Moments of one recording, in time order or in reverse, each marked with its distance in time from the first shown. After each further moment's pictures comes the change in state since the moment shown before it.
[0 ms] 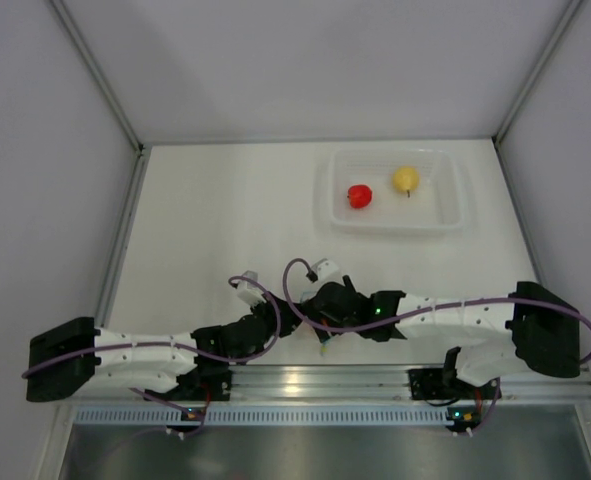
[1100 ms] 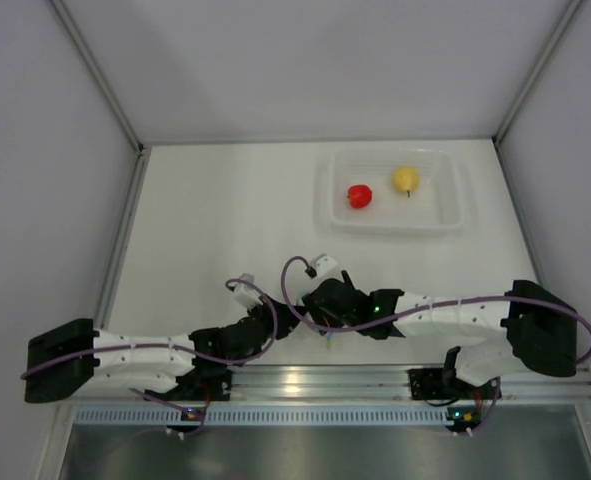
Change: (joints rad) left arm 0.001 -0.015 -0.032 -0.014 -0.005 -0.037; right arm -0.026 0.031 -0.007 0.083 0.050 -0.066
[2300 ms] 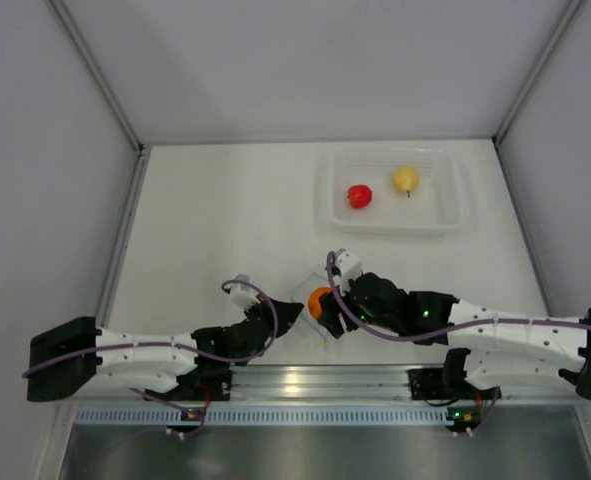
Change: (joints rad) left arm 0.000 0.026 0.023 -0.066 -0.080 -0.081; right arm -0.006 -0.353 -0.058 -0.065 -0.154 -0.052
